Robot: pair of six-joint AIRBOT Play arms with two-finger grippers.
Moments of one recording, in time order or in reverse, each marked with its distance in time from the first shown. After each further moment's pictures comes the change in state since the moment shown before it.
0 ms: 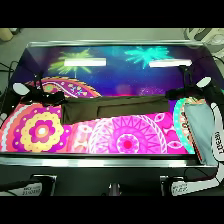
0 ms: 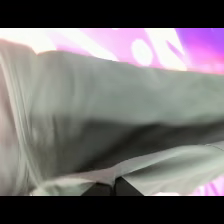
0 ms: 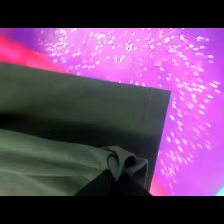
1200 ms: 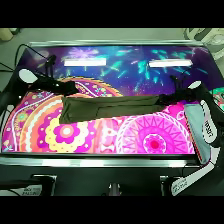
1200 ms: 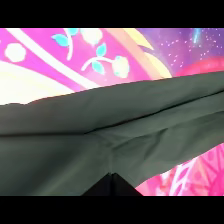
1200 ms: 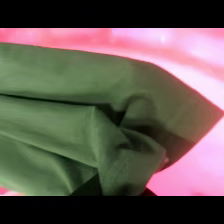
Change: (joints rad) left arm -0.169 -0.058 0.208 -0.075 -0.039 0.055; right arm -0.011 -0.220 0.125 0.191 0.222 0.035
